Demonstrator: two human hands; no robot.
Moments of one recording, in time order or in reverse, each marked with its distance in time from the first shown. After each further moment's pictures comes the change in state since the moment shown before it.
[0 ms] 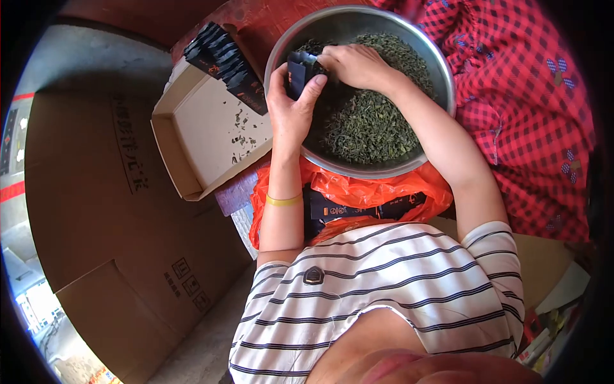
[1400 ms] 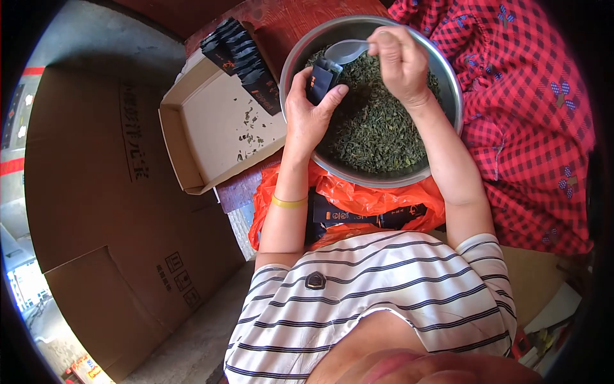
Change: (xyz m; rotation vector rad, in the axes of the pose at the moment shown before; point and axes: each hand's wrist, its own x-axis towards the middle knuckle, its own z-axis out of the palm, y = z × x) left_hand -0.004 0.007 -0.002 0.140 -0.040 -0.001; right_hand -0.023 -0.013 -0.025 0.396 0.886 -0.537
